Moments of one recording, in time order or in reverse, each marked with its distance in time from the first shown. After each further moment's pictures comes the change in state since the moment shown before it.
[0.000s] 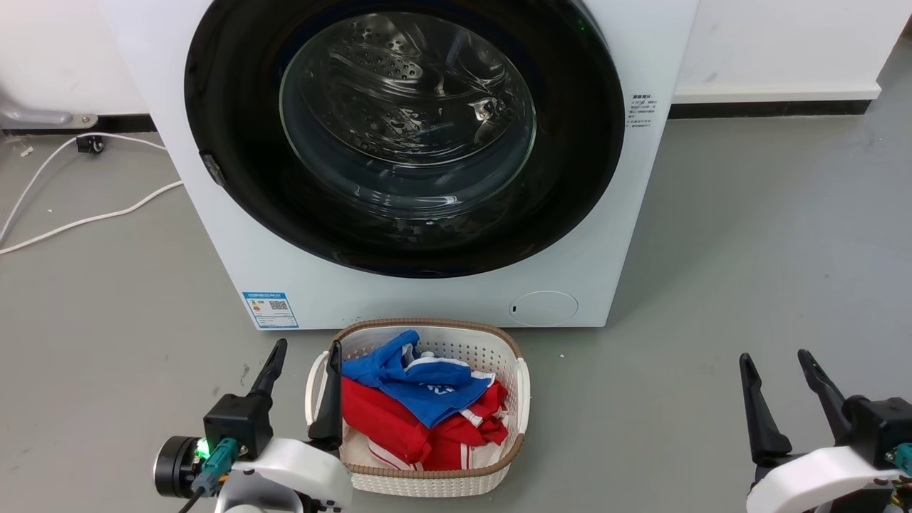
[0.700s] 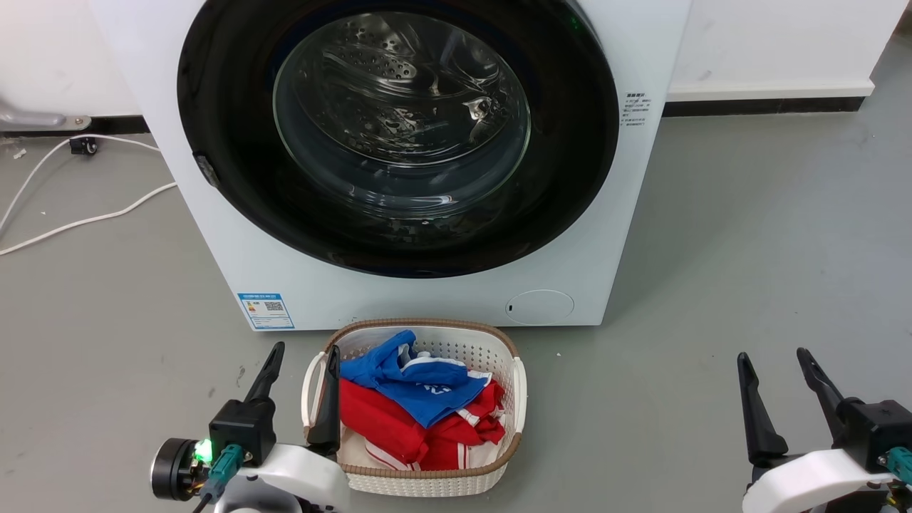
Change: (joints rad) left arm 0.002 -0.012 0.024 0.024 0.083 -0.010 -0.030; right arm 0.004 0.018 -0.004 -0.003 -0.057 0.000 -0.026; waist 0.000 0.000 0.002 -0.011
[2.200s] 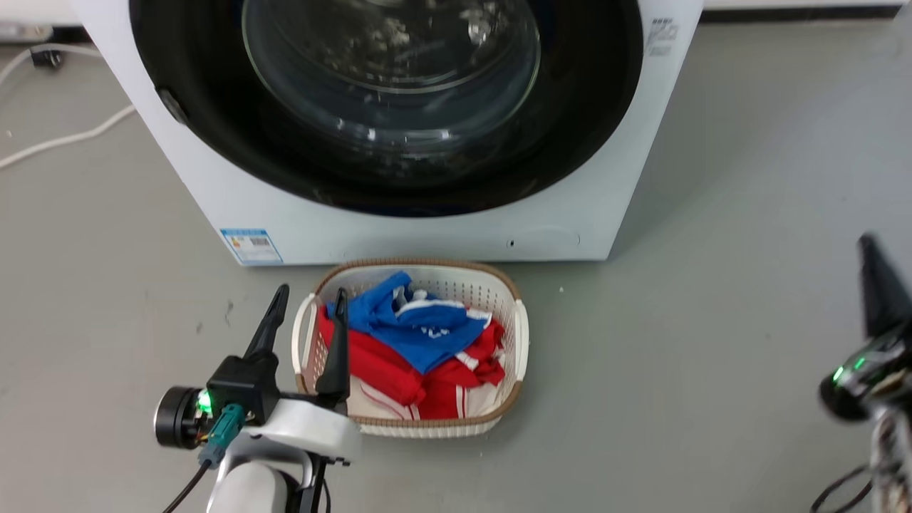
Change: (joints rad) left arm -0.074 -0.029 0.009 -0.053 0.006 0.000 -0.001; right arm -0.374 -0.026 -0.245 0.363 1.563 0.001 0.273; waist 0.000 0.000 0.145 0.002
